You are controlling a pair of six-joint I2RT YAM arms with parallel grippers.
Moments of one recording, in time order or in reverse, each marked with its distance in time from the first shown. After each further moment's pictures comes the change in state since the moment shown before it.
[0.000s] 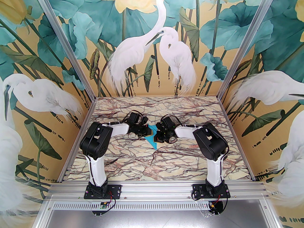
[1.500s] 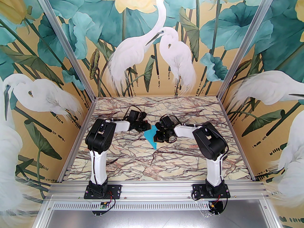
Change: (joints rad) left arm 0.065 0.155 0.183 0.059 -0.111 0.066; right arm 0.003 0.010 0.036 -0.064 0.019 -0.044
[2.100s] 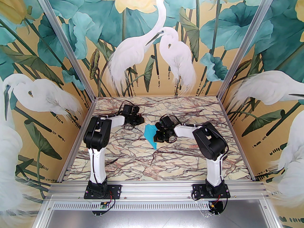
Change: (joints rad) left arm 0.099 -0.058 0.045 -0.092 -0.050 0.064; right arm 0.000 0.000 0.000 0.000 0.000 -0.001
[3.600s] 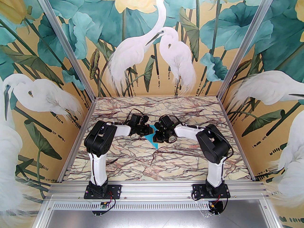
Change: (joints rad) left arm -0.177 -0.024 -0.221 0.222 0.078 -0.124; right arm 0.028 -0.041 0.013 -0.066 -0.017 0.016
